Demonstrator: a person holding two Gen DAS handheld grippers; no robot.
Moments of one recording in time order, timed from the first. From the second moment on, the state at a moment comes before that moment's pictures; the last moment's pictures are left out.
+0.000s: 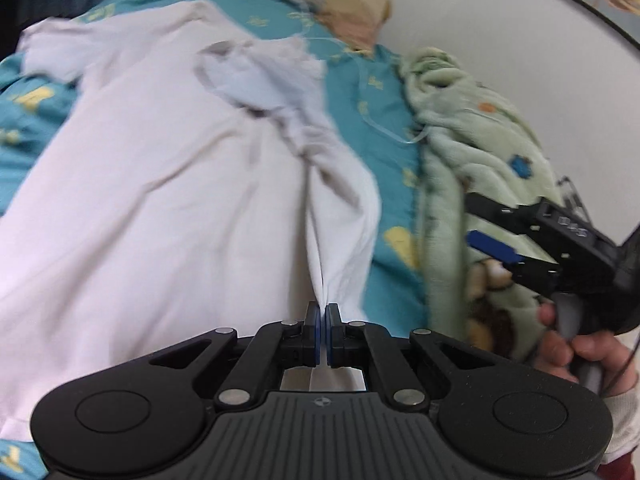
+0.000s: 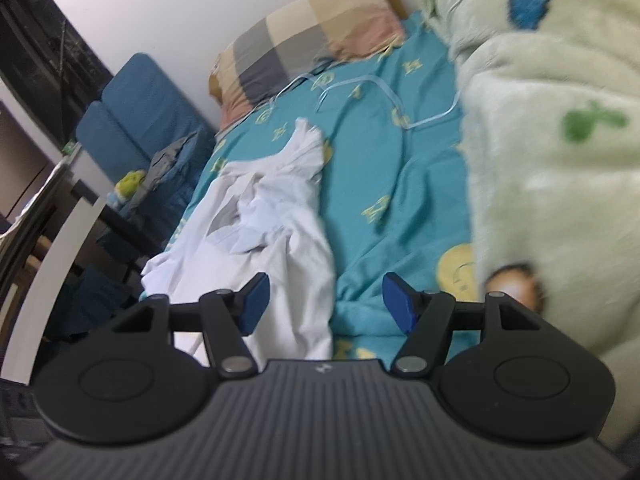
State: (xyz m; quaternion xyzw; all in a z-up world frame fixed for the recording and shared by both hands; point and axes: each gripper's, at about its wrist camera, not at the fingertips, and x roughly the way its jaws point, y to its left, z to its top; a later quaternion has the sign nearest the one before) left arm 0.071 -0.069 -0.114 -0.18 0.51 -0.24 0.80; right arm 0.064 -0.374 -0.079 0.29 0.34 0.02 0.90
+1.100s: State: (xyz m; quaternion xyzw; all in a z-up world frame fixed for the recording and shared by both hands) left arm 0.358 -0.076 -0.168 -0.32 0.46 -0.12 0.82; right arm 0.036 -0.199 -0.132 -0.01 0.48 0.17 0.86
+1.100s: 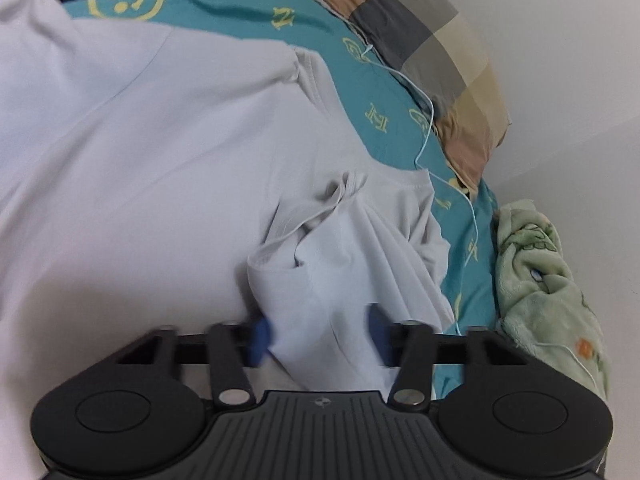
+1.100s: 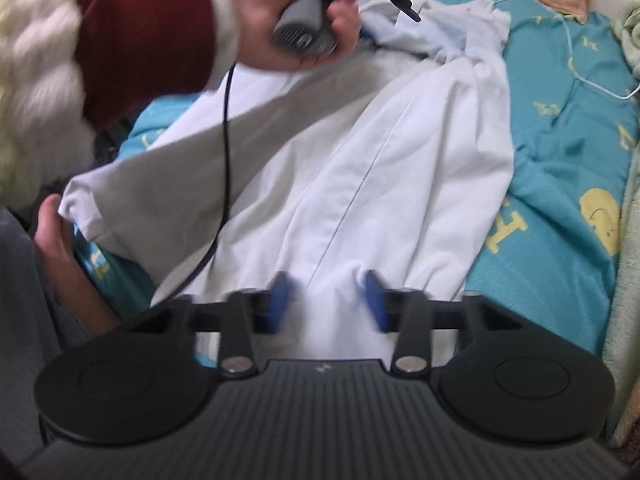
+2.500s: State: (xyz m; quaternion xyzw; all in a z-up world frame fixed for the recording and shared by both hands) left arm 0.316 0.180 -0.187 -0.50 0.40 -0.02 0.77; right arm 0.071 -0.223 -0.128 0.18 0.42 0.21 0.86
